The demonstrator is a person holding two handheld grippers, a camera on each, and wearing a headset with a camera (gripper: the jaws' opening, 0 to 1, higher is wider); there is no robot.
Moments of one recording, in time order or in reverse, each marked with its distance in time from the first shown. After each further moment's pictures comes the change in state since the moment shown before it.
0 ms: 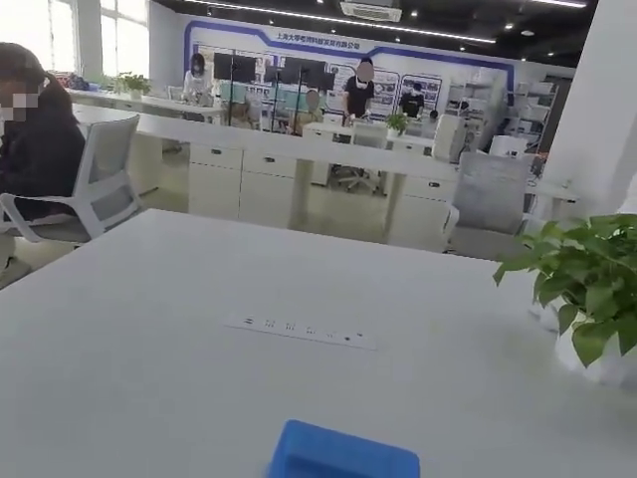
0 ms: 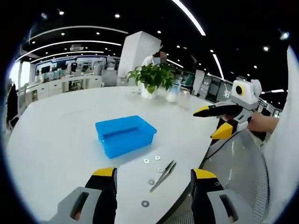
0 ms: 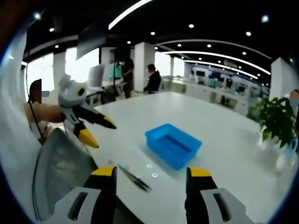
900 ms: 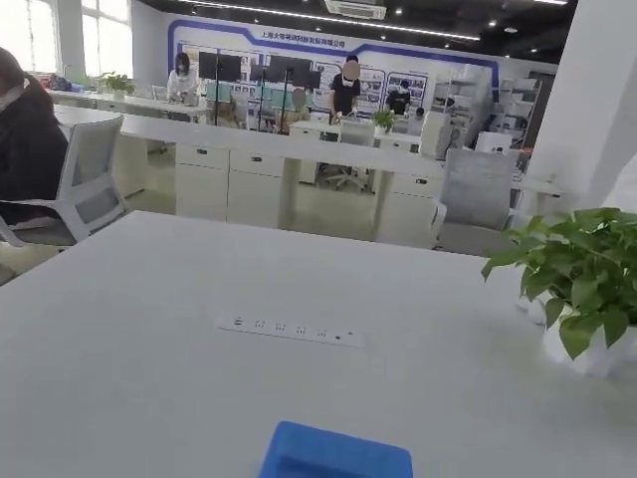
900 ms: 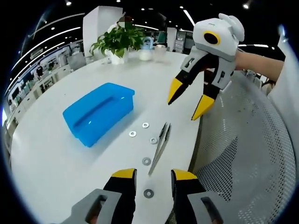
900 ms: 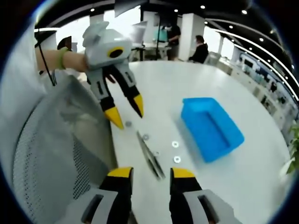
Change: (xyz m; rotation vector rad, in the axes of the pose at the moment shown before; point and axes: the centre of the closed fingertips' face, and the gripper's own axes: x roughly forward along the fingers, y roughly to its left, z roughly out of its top) left arm 0.041 -0.004 -0.054 0.257 0.346 -0.110; right arm 0.057 0.026 -0.061 -0.276 0.352 0.351
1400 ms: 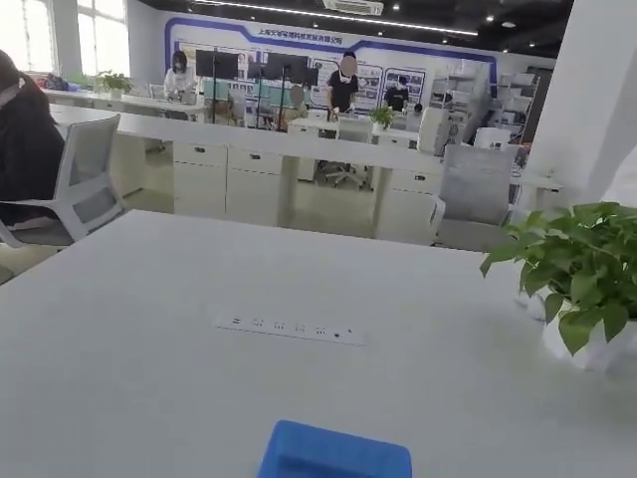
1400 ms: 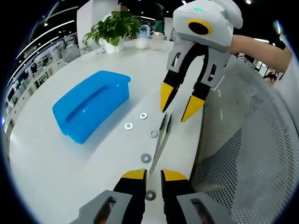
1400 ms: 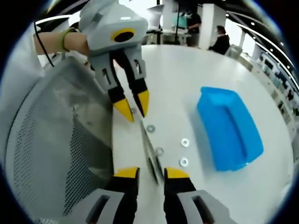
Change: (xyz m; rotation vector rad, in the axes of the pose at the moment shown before) left arm 0.021 0.005 -0.011 0.013 0.107 -0.030; right arm 0.036 -0.004 -0.009 -0.100 0.142 0.137
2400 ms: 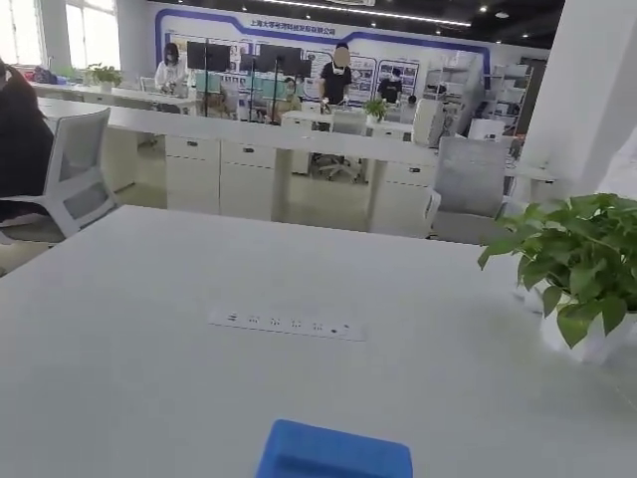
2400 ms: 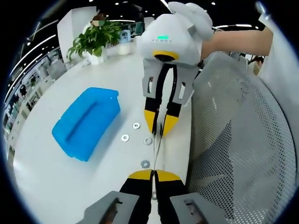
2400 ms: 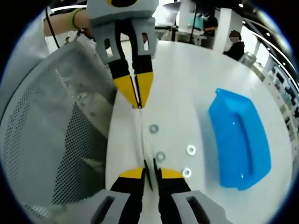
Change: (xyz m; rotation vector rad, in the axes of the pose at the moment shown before) left arm -0.026 -0.008 0.018 0.193 -0.014 -0.043; right arm 0.019 0.001 0.000 -0.124 0.014 0.048
